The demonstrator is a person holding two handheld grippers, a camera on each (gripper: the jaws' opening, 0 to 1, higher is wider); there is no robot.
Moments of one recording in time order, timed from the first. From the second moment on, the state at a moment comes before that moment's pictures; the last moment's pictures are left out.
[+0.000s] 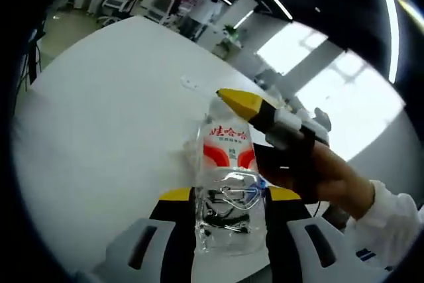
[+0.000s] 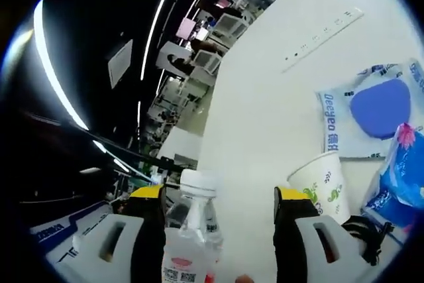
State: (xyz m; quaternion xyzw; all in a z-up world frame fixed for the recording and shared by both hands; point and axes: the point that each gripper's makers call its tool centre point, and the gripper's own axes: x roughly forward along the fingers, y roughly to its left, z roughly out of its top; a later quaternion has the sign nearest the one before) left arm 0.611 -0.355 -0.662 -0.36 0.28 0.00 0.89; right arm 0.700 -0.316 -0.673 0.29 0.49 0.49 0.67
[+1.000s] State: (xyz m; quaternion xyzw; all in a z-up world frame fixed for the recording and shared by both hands) left arm 0.593 -0.367 -0.664 -0.28 0.31 -0.02 0.91; right arm 0.672 -0.299 -0.621 0.28 0.43 0.59 0.62
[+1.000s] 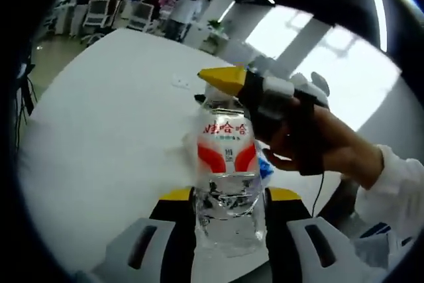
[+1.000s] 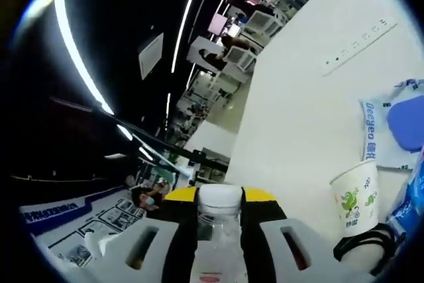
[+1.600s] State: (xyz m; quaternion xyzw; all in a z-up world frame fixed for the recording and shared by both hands) left arm 0.596 -0.366 -0.674 -0.18 0.33 -0.03 0.93; right arm 0.637 -0.308 -0.574 0.17 0.28 0.71 0.62
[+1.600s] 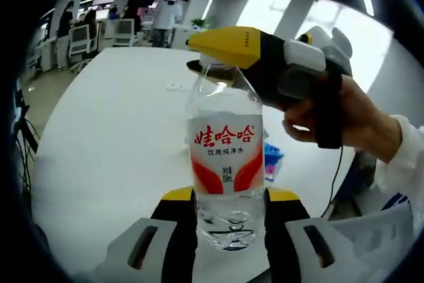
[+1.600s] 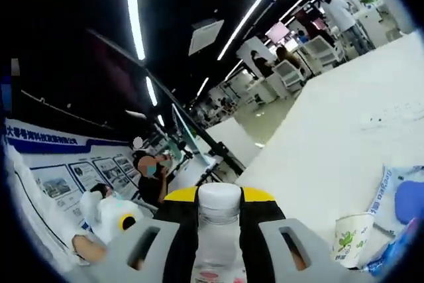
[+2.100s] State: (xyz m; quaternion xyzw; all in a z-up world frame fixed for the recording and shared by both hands) left arm 0.594 -0.359 -0.670 -0.15 0.32 -0.02 0.93; right arm 0.625 -0.302 -0.561 0.14 0.22 0.75 0.61
